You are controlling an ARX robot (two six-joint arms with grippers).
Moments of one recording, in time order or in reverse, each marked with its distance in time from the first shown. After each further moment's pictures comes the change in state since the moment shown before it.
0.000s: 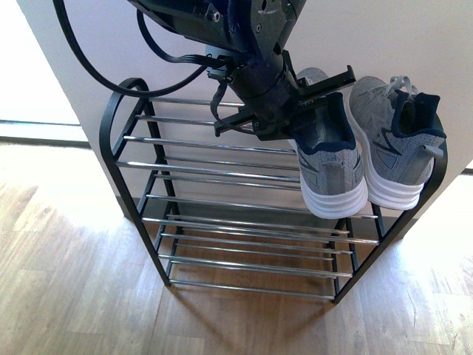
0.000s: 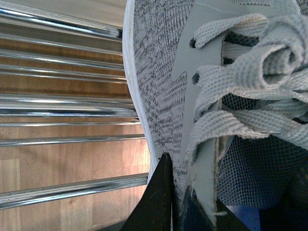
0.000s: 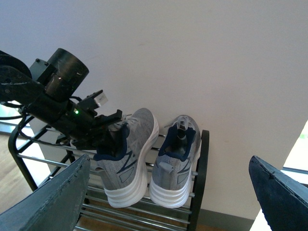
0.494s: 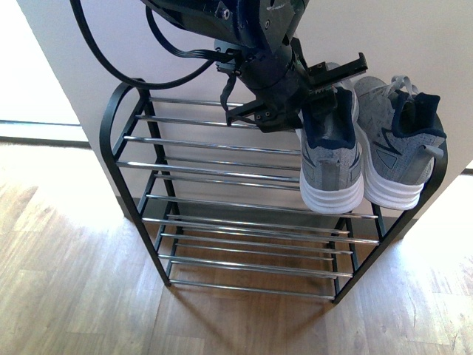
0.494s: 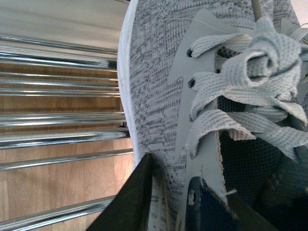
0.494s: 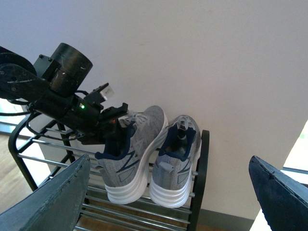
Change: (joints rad) left arm -0.008 0.022 0.043 0.045 0.026 0.018; right arm 0.000 0.000 0.000 0.000 0.000 0.000
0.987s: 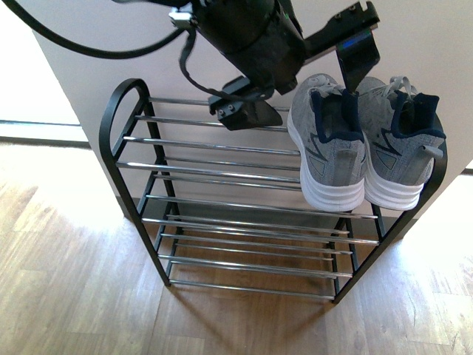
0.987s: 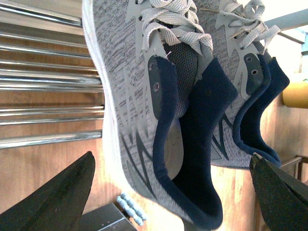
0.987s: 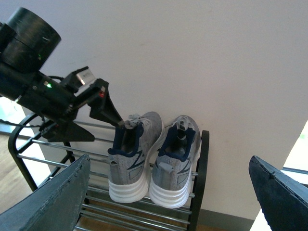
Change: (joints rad) left arm 0.014 -0.255 -0.244 -0.006 0.087 -0.048; right arm 0.000 0.000 0.000 0.000 0.000 0.000
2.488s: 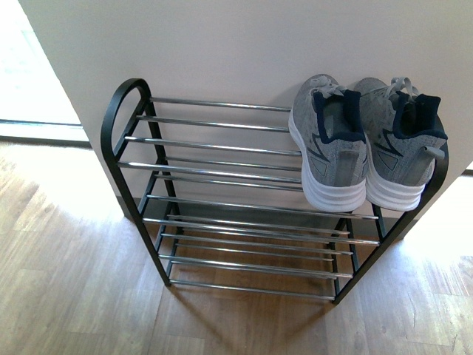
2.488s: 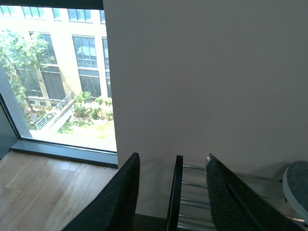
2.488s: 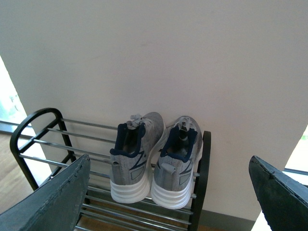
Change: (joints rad) left arm 0.350 -1.378 -1.197 0.609 -0.529 0.626; right arm 0.000 0.000 0.000 0.000 0.000 0.000
